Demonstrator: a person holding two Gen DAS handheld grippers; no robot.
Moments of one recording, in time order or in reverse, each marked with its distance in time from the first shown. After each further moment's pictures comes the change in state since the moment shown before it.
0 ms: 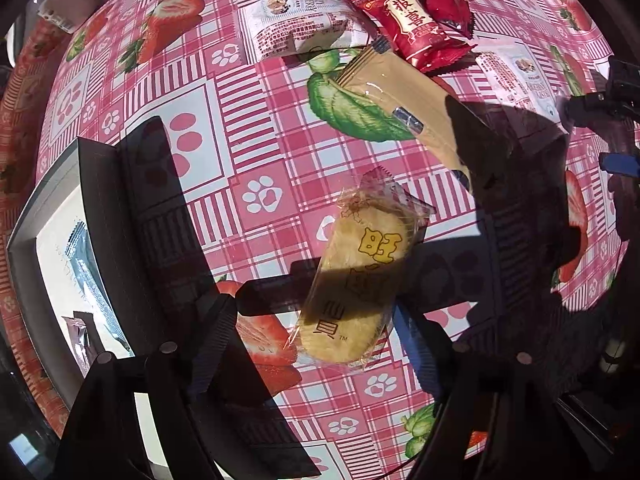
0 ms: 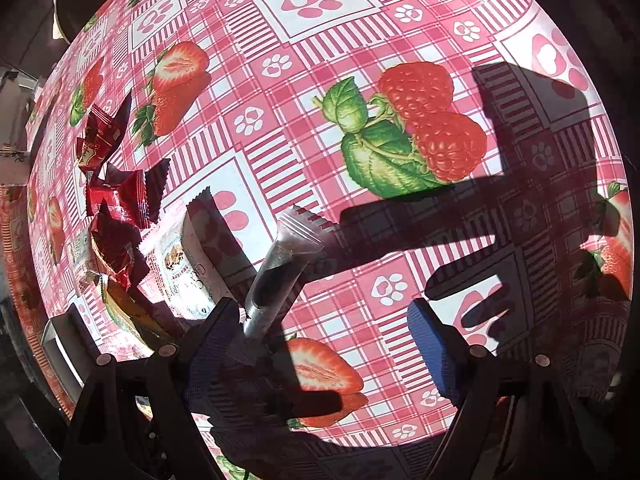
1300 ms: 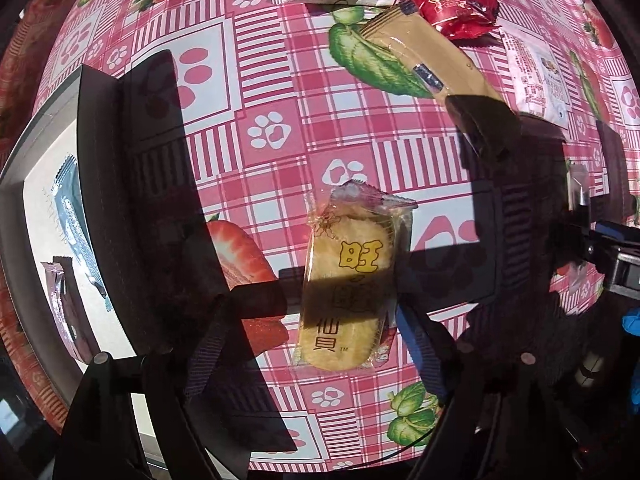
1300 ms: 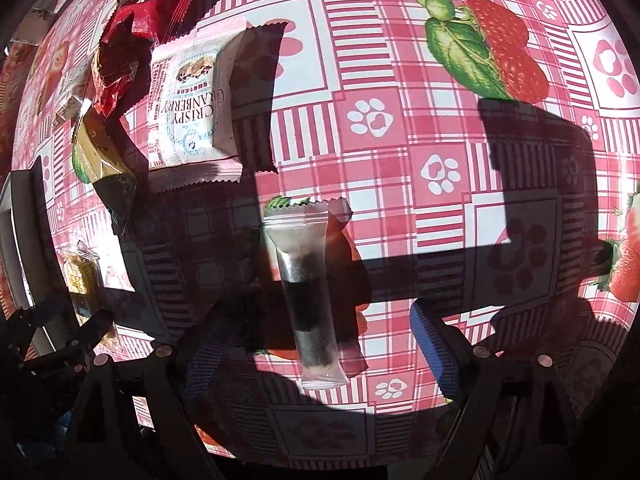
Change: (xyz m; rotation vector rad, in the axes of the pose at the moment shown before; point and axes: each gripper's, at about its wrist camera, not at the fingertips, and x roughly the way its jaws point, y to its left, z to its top) left arm 0.021 0.008 -0.040 -0.090 0.094 -0.046; right arm 0.008 0.001 -0.085 -0.390 0.137 -0.146
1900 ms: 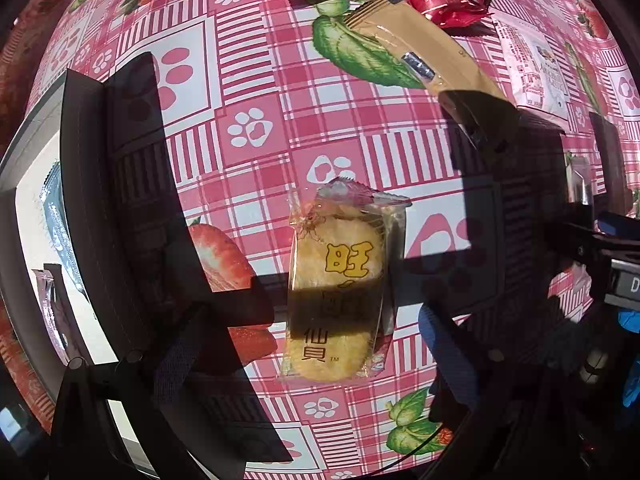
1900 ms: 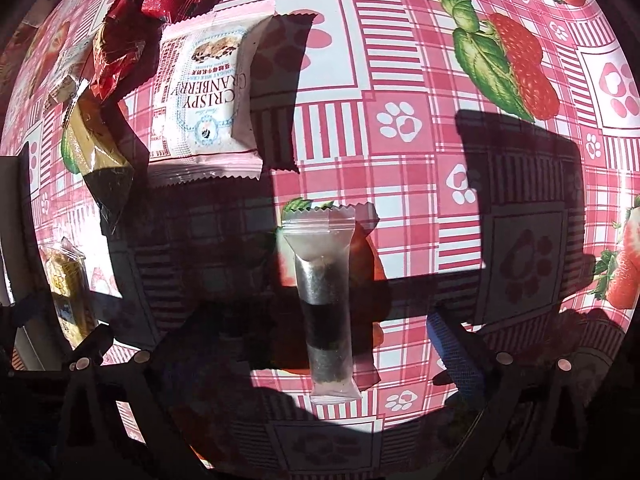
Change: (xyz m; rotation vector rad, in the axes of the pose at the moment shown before) left arm 0.003 0.002 -0.015 0.005 -0.025 -0.009; right arm 0.036 0.093 -0.014 -0.031 -0.027 -0.066
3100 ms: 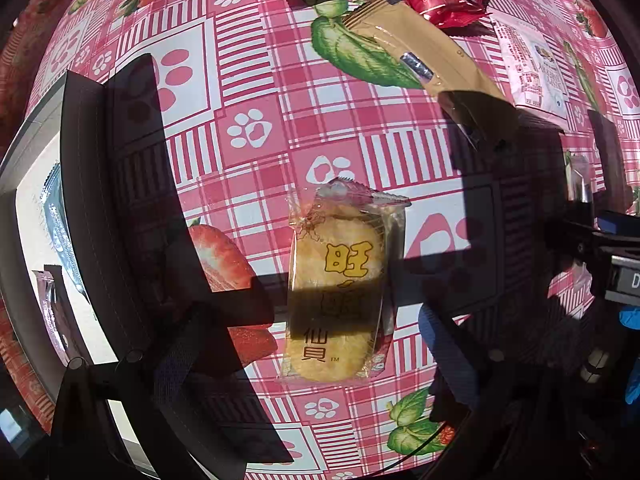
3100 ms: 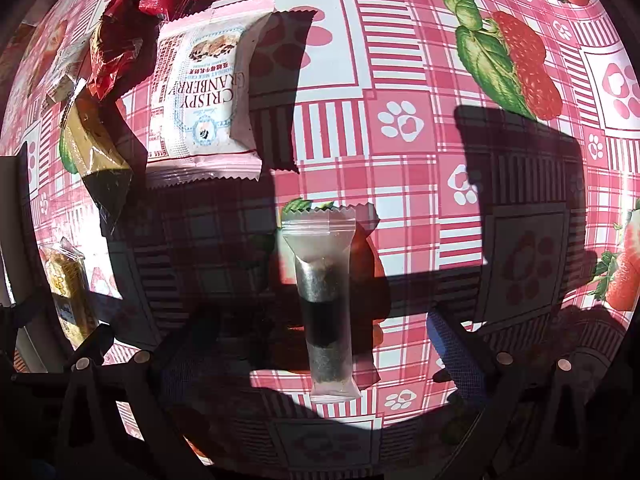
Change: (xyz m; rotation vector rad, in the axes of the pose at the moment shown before) left arm 0.005 -0.001 0.005 -0.003 0.002 -0.003; right arm 0.007 0.009 0.018 -0.006 0.017 -0.001
